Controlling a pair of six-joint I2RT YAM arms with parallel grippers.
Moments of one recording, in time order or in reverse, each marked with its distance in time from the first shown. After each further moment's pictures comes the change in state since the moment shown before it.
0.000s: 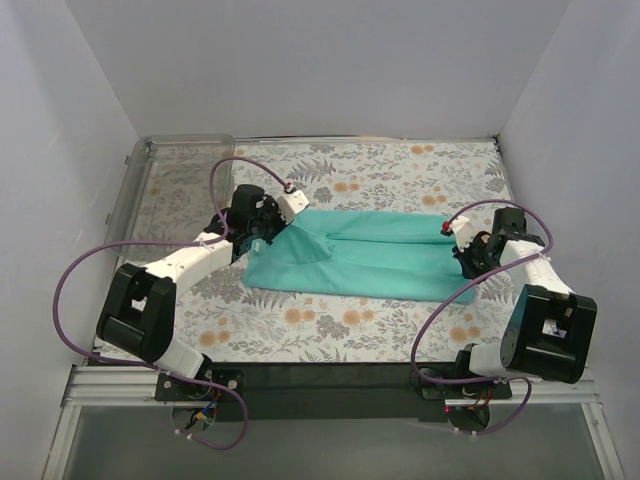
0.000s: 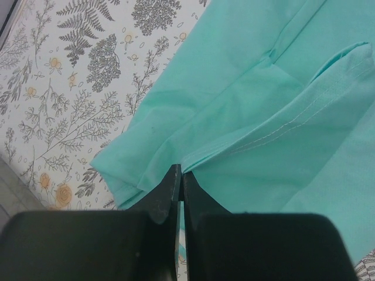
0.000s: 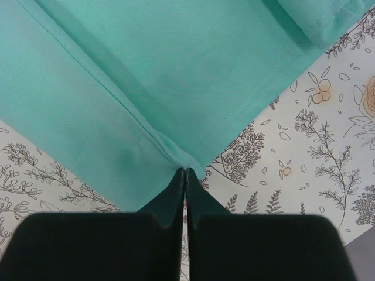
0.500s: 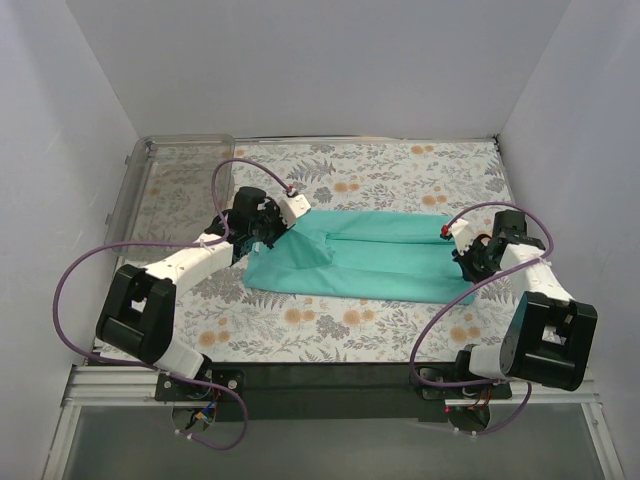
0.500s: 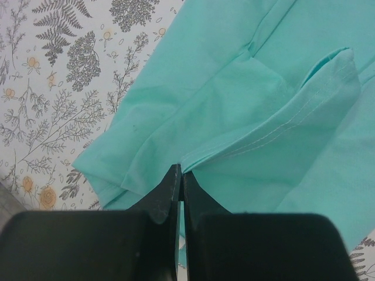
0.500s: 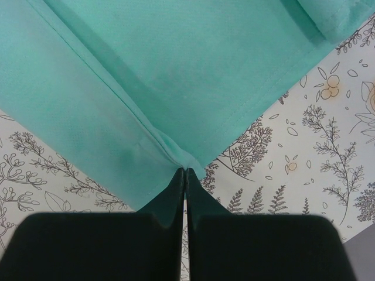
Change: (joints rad) left arm -0.009 -0.008 -0.009 -0.030 0.027 0.001; right arm 0.000 -0.037 -0.017 -0.022 -0.001 -0.031
